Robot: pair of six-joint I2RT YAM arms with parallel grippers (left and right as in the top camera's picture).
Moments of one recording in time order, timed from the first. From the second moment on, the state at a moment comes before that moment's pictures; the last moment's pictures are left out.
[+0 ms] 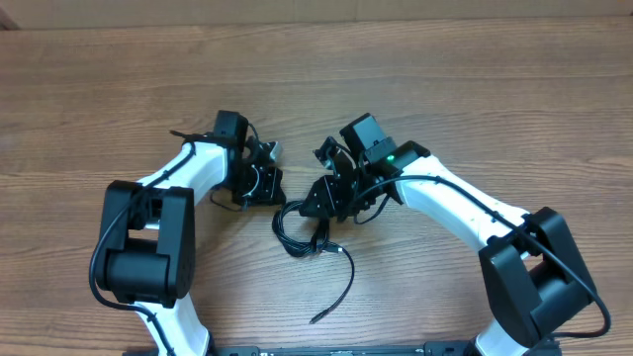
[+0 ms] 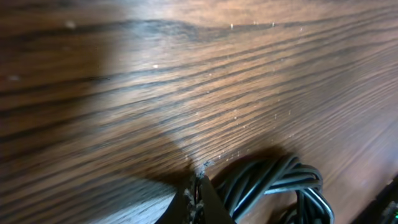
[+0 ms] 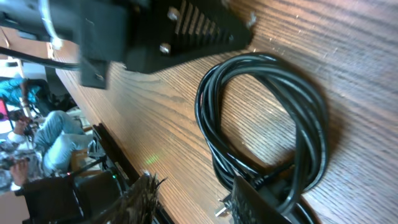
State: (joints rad) left arm -0.14 1.95 1.13 -0.70 0.55 -0.04; right arm 0.57 1.81 1.18 -0.58 -0.72 0.38
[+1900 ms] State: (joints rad) left arm 0.09 2.01 1.10 -0.65 0.77 -0.25; right arm 0.54 1.81 1.04 -0.41 -0.66 0.97
